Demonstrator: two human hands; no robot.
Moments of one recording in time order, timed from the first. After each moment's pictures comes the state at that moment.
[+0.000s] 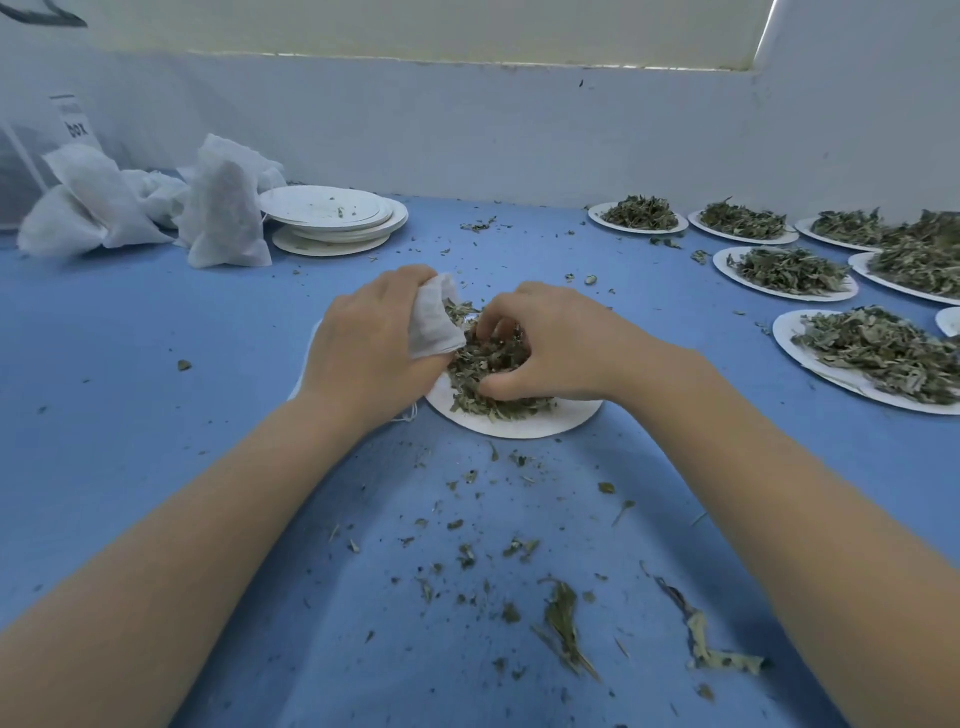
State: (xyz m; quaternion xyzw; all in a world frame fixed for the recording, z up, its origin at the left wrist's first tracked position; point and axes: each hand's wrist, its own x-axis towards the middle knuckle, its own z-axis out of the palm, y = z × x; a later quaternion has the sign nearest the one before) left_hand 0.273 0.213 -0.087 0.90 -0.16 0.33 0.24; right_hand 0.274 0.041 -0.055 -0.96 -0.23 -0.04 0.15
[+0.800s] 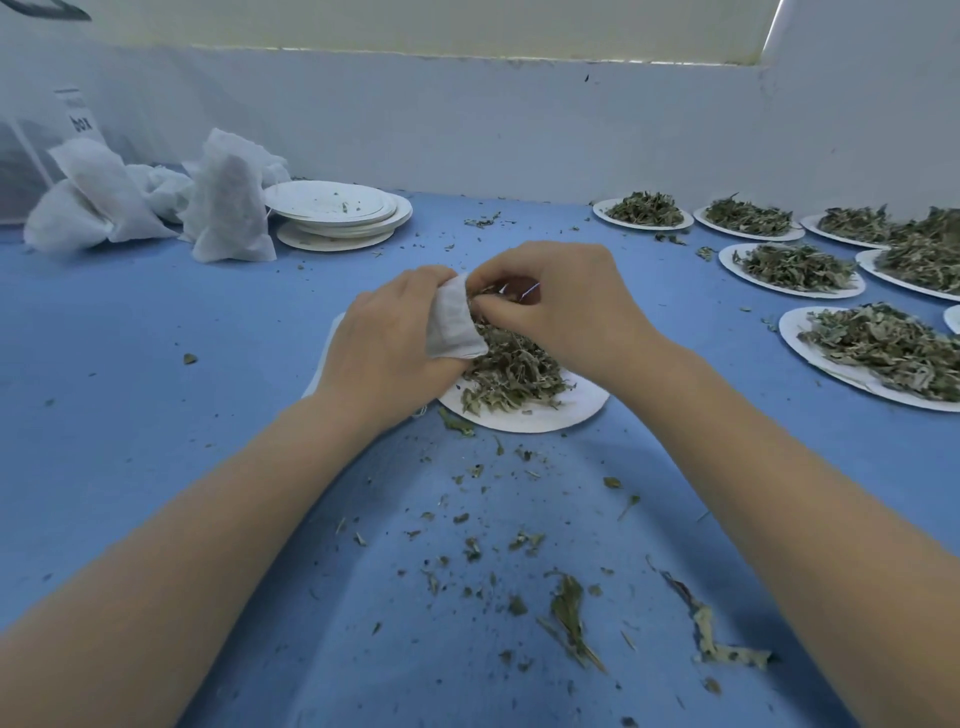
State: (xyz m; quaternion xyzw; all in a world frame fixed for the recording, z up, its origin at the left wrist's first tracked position) left_hand 0.272 0.209 -0.088 0.91 -0.18 0.29 0.25; right_hand 0.270 0.052 -0.046 -0.90 -0.22 -0.18 0.34
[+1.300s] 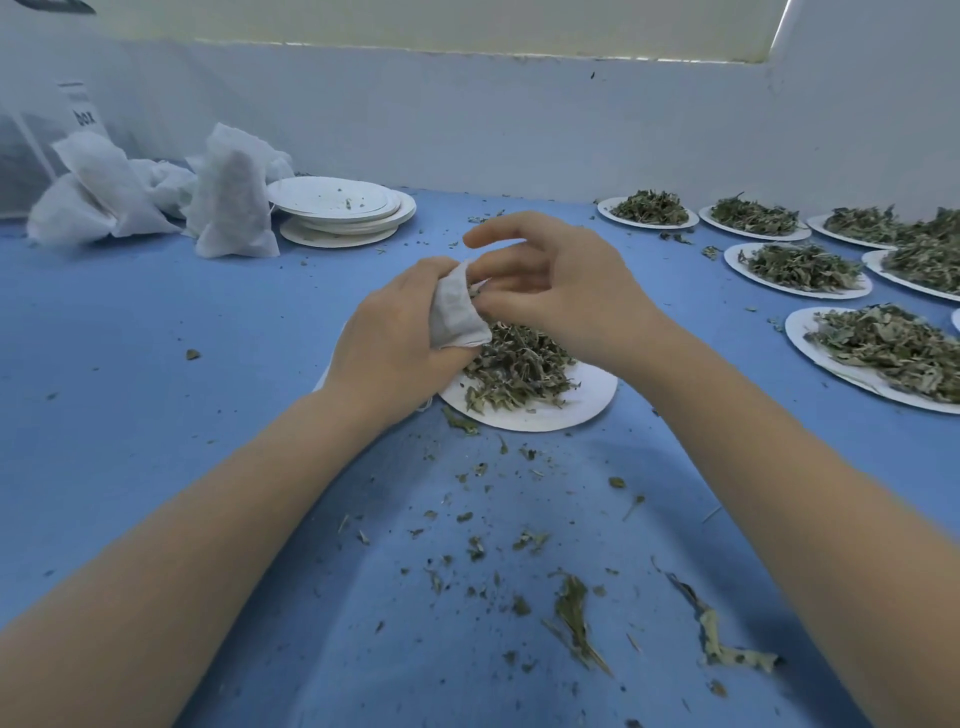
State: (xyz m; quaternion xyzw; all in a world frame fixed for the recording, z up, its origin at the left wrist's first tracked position) left_hand 0.269 0.207 -0.086 0.89 -0.17 0.28 0.32; right_hand 0.264 0.050 -0.039 -0.83 -0.23 -0.07 0.51
